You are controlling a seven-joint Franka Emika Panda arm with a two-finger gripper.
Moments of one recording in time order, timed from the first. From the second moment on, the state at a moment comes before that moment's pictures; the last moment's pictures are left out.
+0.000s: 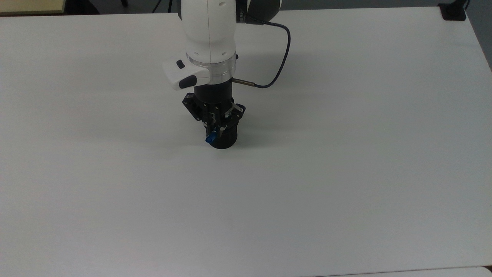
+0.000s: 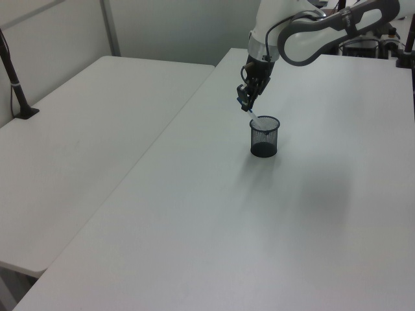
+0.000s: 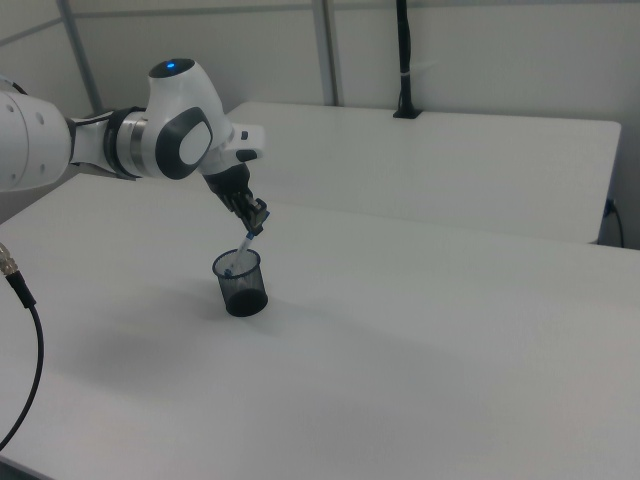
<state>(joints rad) 0.20 0.33 -0.13 -1.70 0.00 2.31 0.36</state>
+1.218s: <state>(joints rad) 0.20 0.32 -0.13 -1.71 -0.01 2.28 0.34</state>
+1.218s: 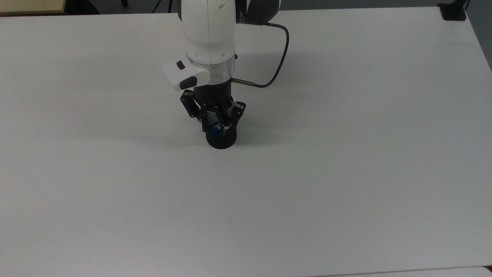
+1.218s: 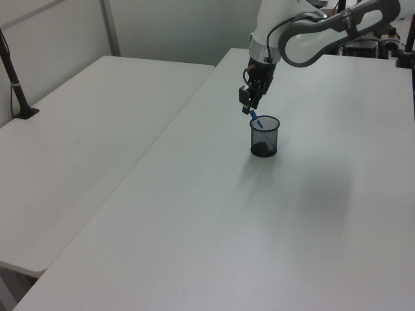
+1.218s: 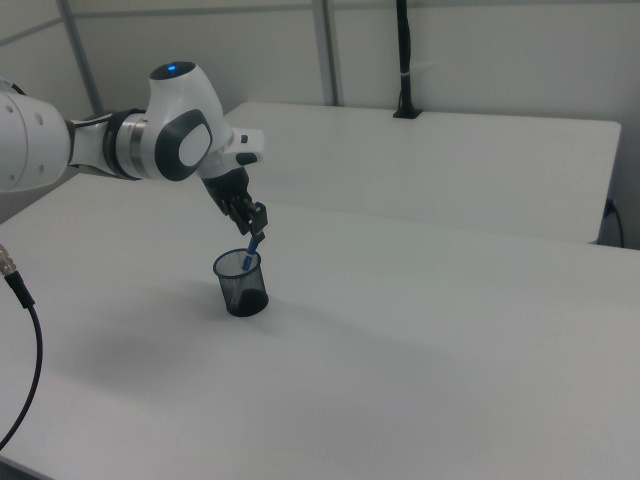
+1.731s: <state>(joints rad) 0.14 0.20 -0.14 -1.65 0.10 1.82 0.00</state>
